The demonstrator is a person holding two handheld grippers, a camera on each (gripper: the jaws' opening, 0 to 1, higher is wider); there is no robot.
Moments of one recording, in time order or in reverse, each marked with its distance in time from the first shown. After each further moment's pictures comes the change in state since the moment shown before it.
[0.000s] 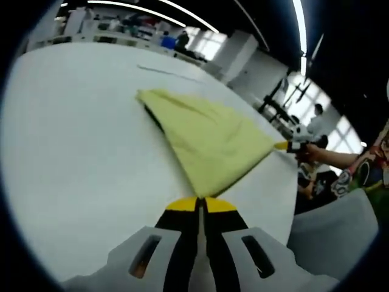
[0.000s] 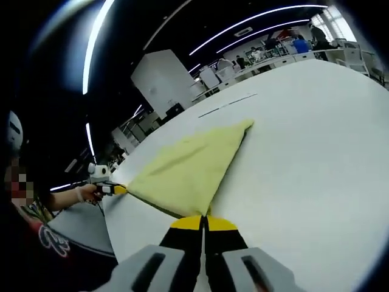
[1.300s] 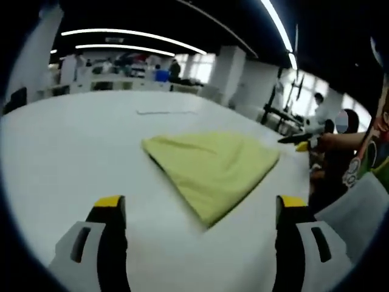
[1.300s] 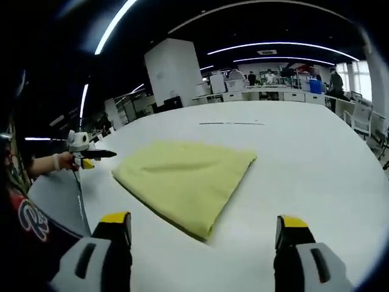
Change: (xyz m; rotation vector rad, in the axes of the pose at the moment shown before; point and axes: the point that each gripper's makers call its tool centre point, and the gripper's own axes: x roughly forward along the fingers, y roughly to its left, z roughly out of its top) left arm -0.023 -0.009 0.041 0.232 -0.177 0.099; right arm -0.008 0.016 0.031 -0.313 0.003 -0.165
